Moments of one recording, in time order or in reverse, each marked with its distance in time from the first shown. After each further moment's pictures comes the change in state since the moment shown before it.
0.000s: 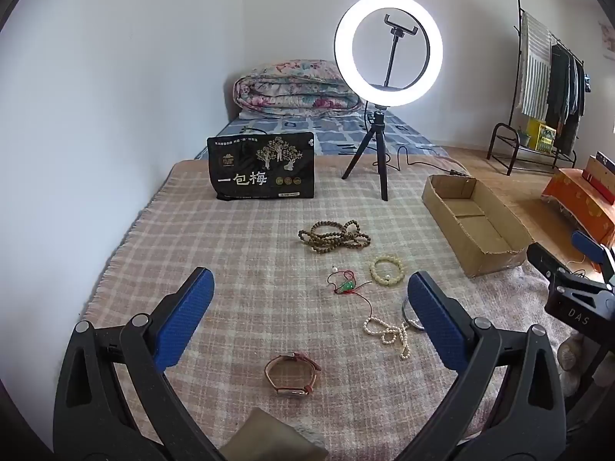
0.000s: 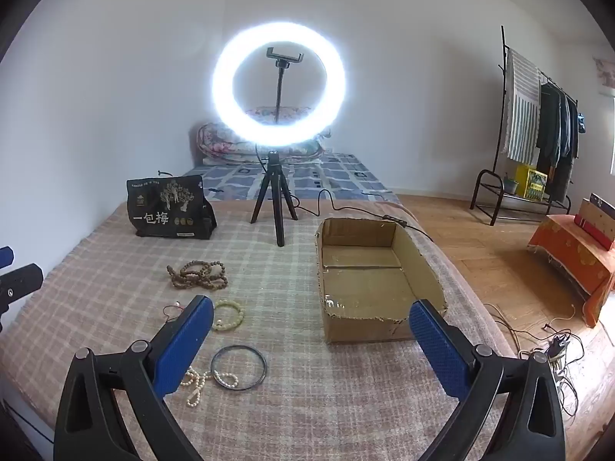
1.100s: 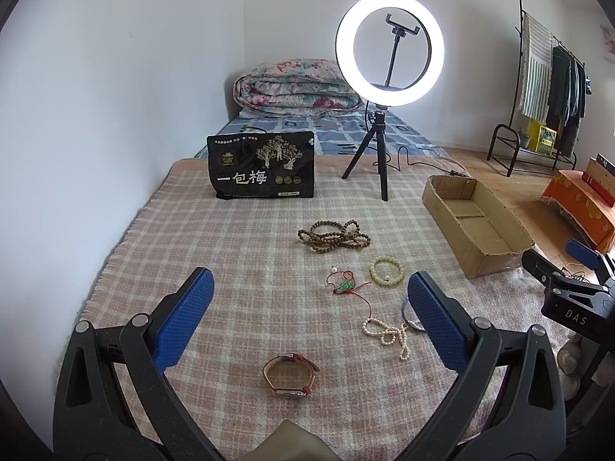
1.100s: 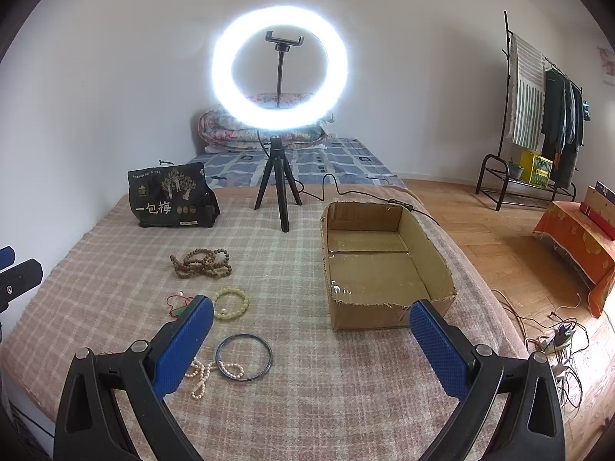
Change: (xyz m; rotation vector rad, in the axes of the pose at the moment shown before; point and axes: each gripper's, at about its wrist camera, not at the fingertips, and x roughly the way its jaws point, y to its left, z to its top) left arm 0.004 -0.002 -0.001 -0.002 0.008 -0.002; right arm 0.008 0.003 -0.003 0.020 0.035 0.014
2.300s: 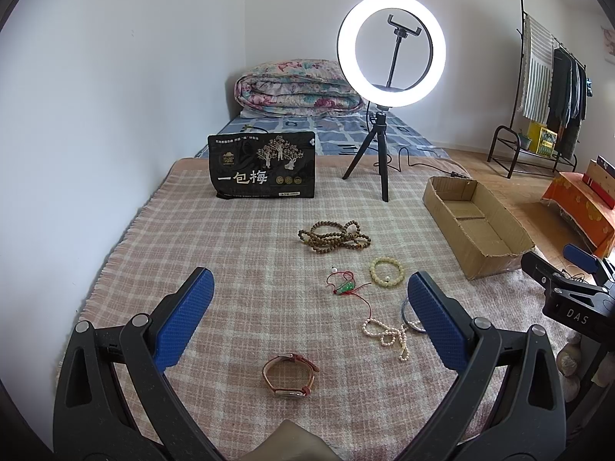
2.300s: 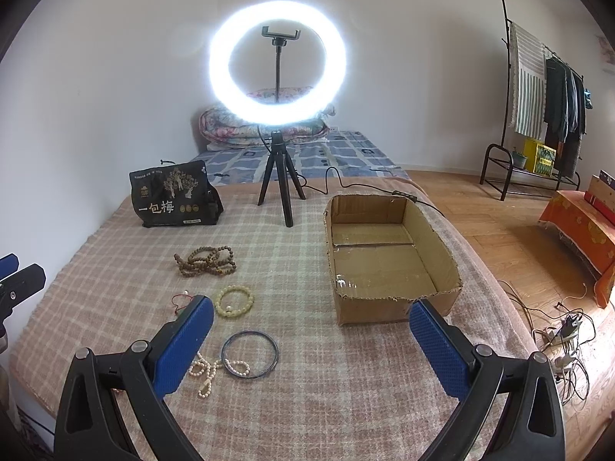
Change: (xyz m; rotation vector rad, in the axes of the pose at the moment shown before) left arm -0.003 0.002 0.001 -0.007 -0.004 -0.004; right arm 0.001 -0.001 0.000 0.028 0.024 0.022
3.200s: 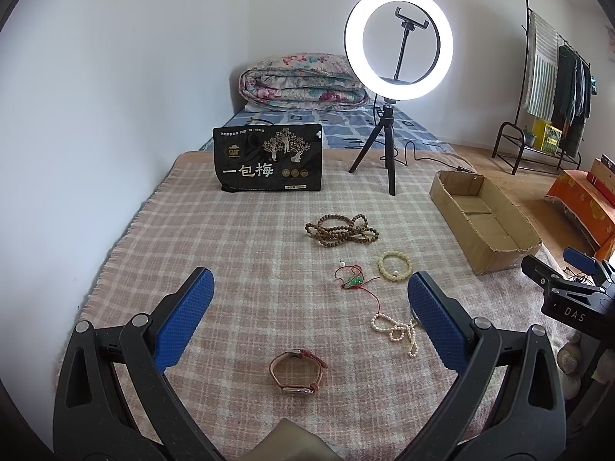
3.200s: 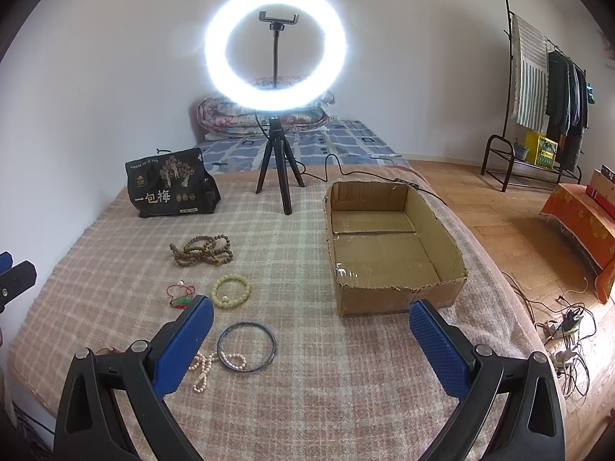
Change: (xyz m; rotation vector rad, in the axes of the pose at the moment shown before) left arm 0.005 0.011 -0.006 -0.006 0.013 0.008; right arm 0.015 -0.003 -0.006 -0.002 0.051 -0.007
